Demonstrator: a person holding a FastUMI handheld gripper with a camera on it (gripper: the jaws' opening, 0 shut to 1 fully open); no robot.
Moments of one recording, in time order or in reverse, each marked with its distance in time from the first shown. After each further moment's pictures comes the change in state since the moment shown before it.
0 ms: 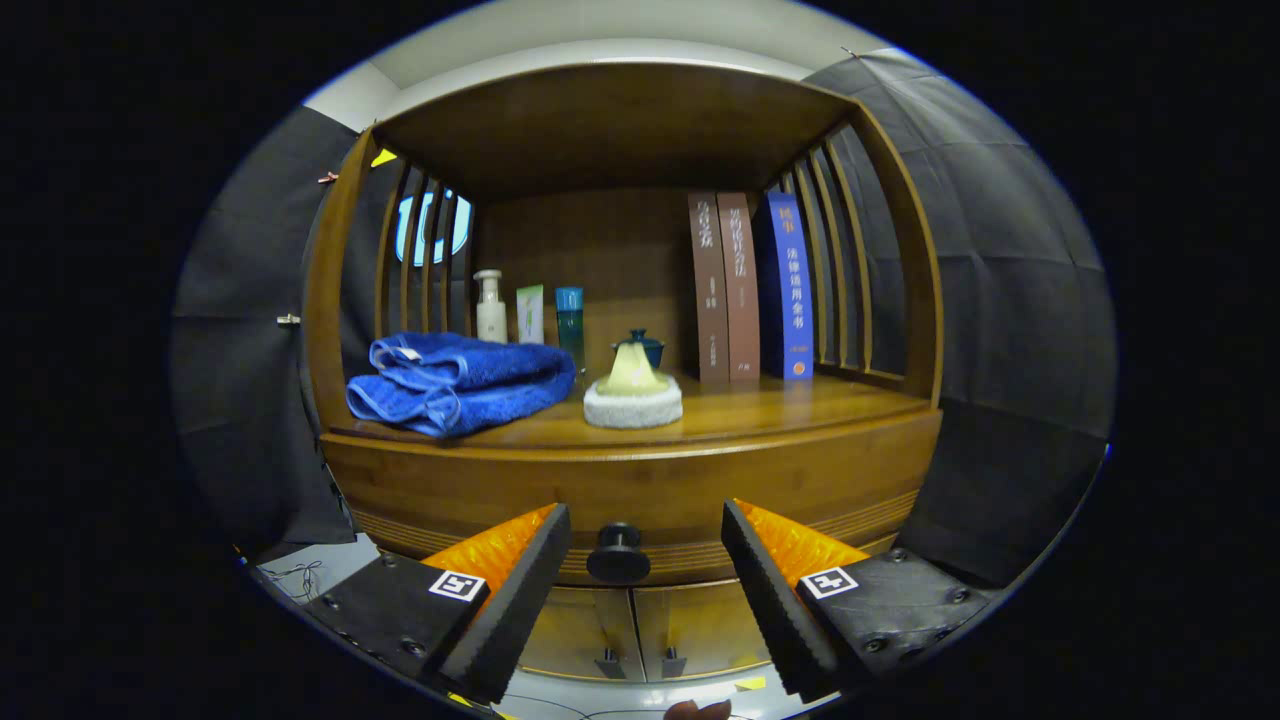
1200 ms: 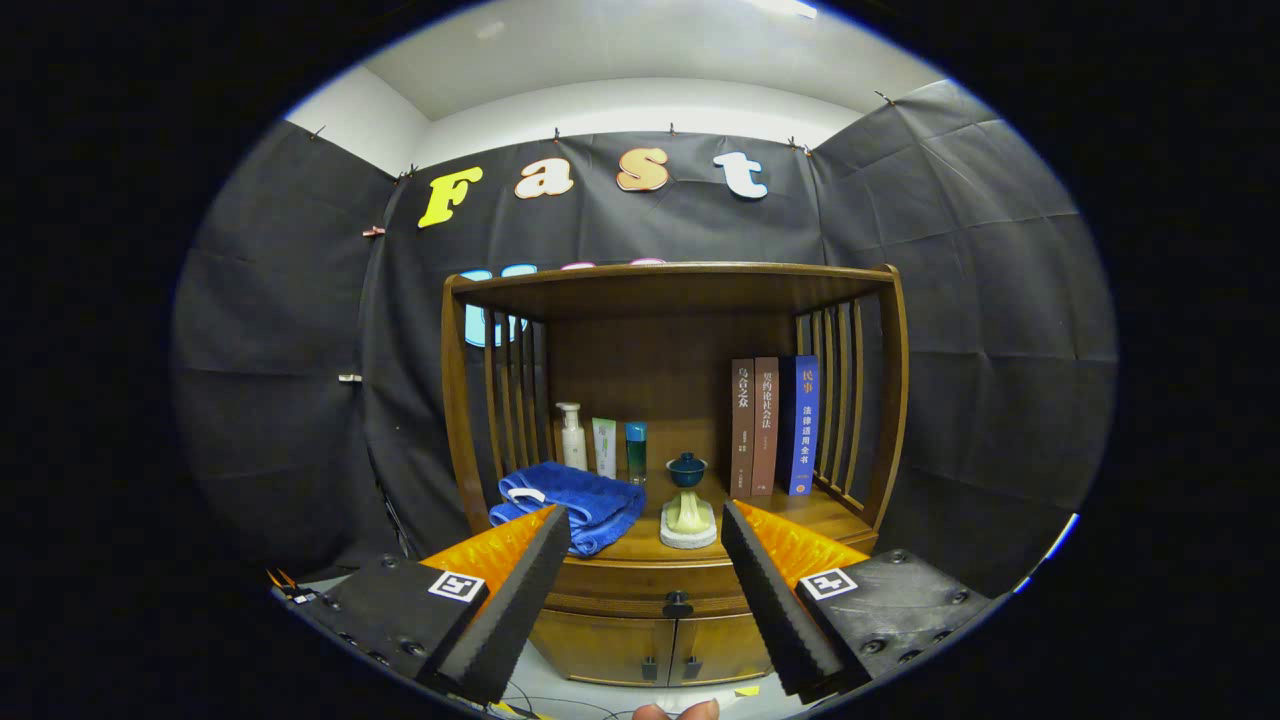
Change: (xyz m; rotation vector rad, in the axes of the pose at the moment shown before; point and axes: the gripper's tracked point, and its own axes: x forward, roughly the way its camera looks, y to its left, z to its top) arm -0.130 0.038 0.171 -0.003 -0.085 0.106
